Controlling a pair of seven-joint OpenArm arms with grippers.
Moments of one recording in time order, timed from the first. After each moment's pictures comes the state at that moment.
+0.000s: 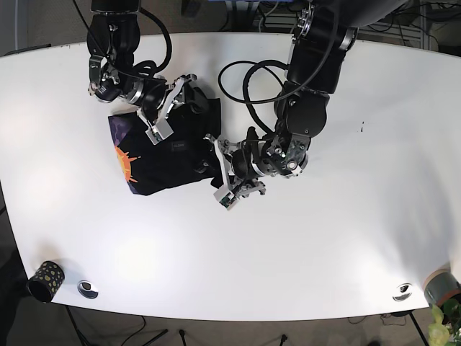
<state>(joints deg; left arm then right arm) -18.2 8.0 14.5 64.7 -9.6 -34.3 33.6 -10.5 8.1 8.9 92.2 38.3 39.6 -56.1</state>
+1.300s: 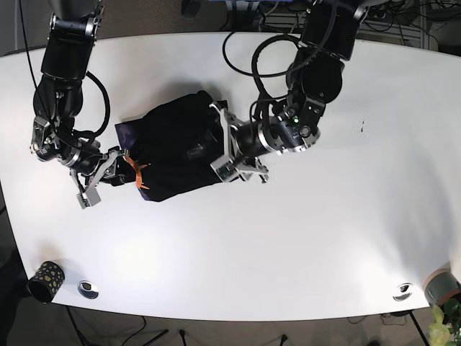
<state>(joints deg) -5.0 3.6 20.2 90.6 -10.3 -35.4 40.0 12.1 23.4 13.0 71.2 37.8 39.5 -51.4</state>
